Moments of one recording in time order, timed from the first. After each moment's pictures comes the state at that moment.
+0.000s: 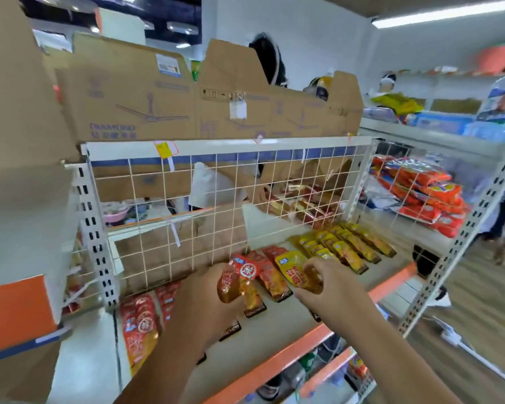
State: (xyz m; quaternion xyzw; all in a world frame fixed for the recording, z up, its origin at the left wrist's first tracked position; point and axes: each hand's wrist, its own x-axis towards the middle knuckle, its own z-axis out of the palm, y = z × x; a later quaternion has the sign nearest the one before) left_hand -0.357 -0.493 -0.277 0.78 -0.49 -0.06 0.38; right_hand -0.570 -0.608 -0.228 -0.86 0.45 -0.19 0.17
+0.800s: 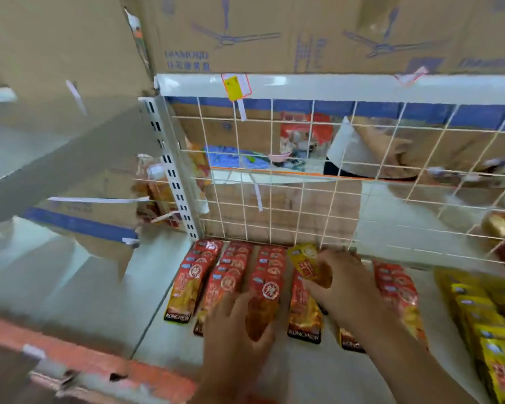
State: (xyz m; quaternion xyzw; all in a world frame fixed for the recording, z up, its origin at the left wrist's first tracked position) left_hand -0.411 -0.565 -0.411 0.94 -0.14 0.09 0.31; right_hand -0.430 -0.779 -0.322 -0.95 0.14 -0.08 0.26
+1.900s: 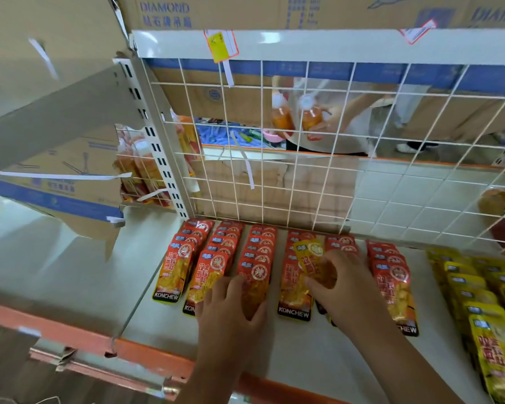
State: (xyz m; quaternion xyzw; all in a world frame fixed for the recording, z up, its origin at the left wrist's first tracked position) left_hand -0.416 -0.577 -0.428 0.95 -0.09 0.04 0.28; right_hand -0.458 -0.789 -0.369 -0.93 0.17 -0.11 0.31
